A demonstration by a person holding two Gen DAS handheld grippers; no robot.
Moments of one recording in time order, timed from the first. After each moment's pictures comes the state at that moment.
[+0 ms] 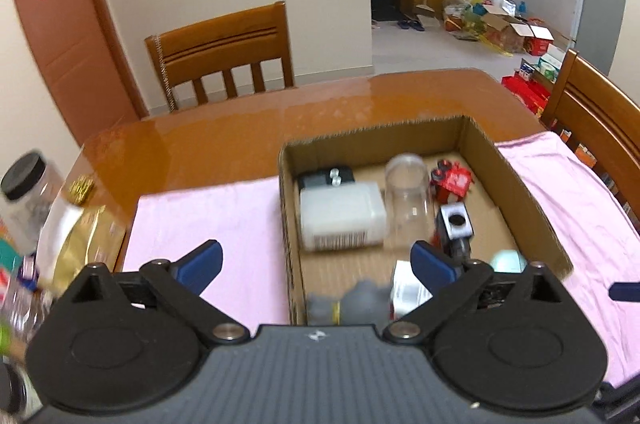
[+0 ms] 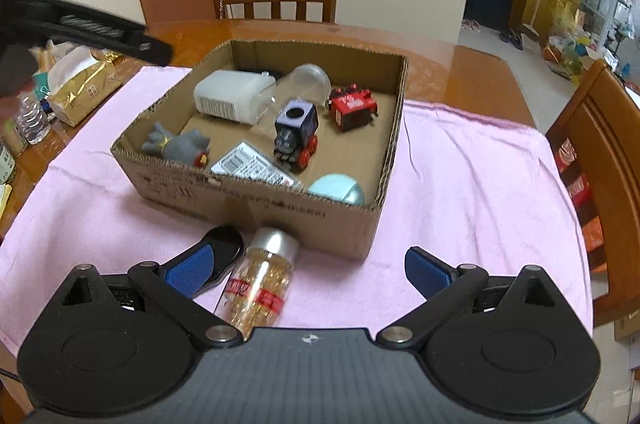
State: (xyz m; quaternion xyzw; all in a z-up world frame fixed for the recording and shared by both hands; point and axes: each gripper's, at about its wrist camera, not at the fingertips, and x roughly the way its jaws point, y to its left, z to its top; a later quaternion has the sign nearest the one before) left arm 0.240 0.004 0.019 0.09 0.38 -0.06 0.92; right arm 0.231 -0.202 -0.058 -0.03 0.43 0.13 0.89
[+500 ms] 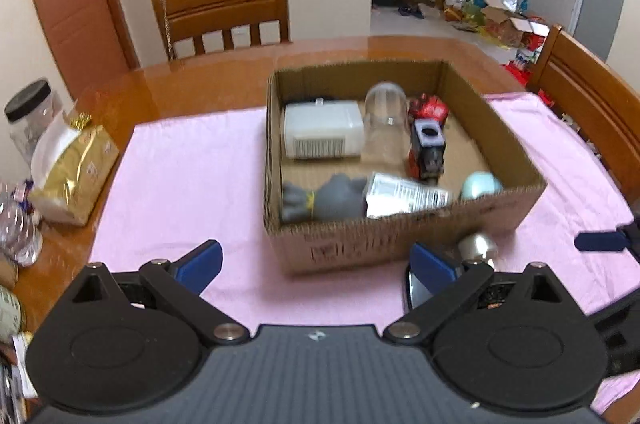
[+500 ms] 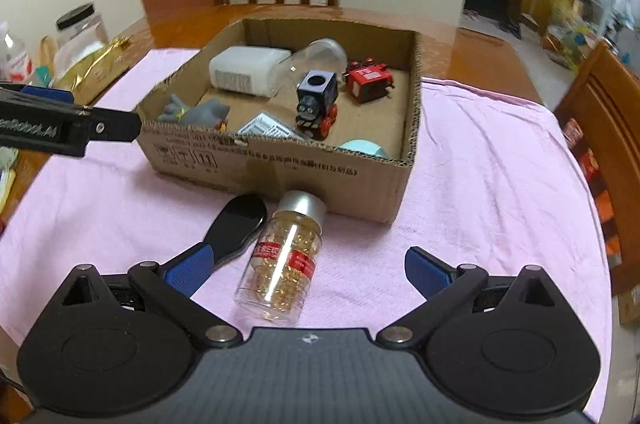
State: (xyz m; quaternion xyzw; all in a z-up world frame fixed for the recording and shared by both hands) left arm 0.181 0.004 -0.026 0.06 0.41 -0.06 0.91; right arm 0.215 -0.188 -0.079 -0.04 0.43 0.14 0.89
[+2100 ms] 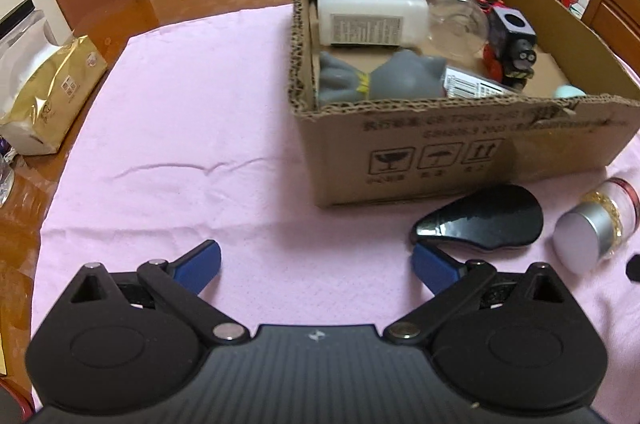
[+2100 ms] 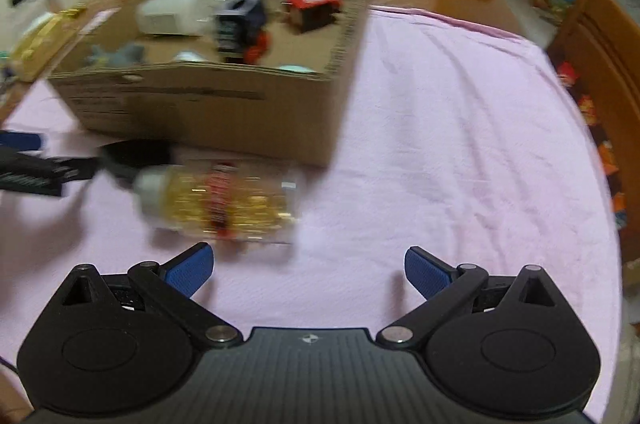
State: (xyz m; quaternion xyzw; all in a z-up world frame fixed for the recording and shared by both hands) left arm 0.202 0.025 -0.118 0.06 0.48 -0.03 0.87; right arm 0.234 -0.224 -0.123 -0.02 0.49 0.12 0.86
